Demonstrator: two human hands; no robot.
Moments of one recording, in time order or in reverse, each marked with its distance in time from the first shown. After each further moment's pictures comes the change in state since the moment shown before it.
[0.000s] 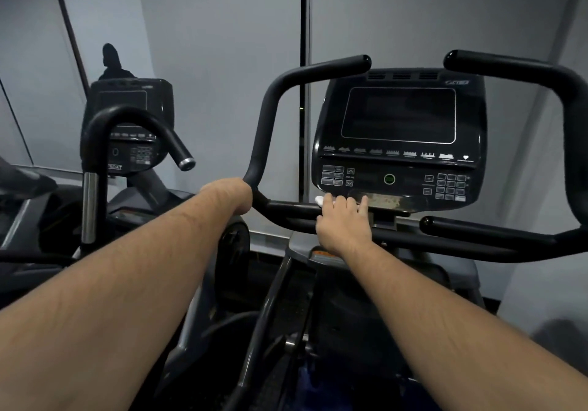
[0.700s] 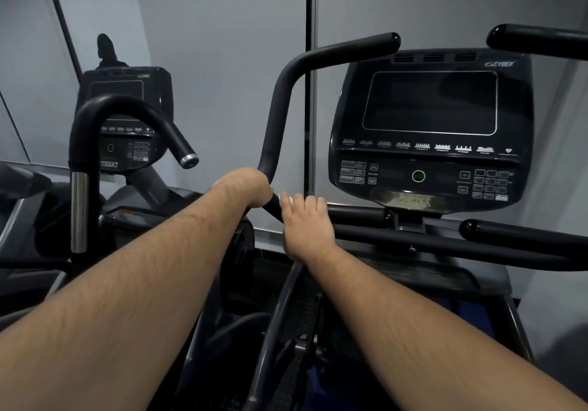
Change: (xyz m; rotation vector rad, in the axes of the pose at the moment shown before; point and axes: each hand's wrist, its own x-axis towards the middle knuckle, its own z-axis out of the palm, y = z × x) left_hand 0.055 0.002 0.006 -0.132 0.119 0.121; right_hand 0.037 -0.093 0.039 -0.174 0.065 -0.225
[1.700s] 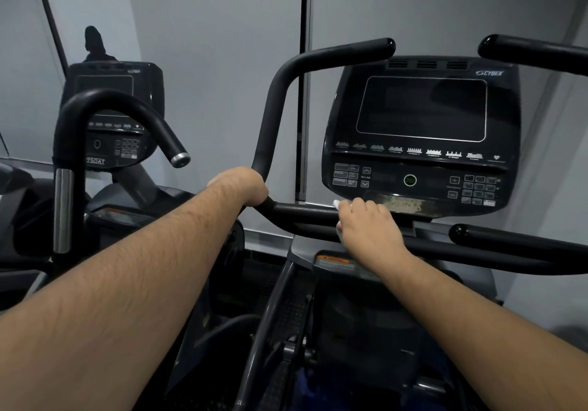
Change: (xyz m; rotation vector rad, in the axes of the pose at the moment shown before) left_hand 0.002 0.002 -0.004 -0.039 0.013 -0.003; right_hand -0.048 0.103 -0.014 -0.079 0.059 0.078
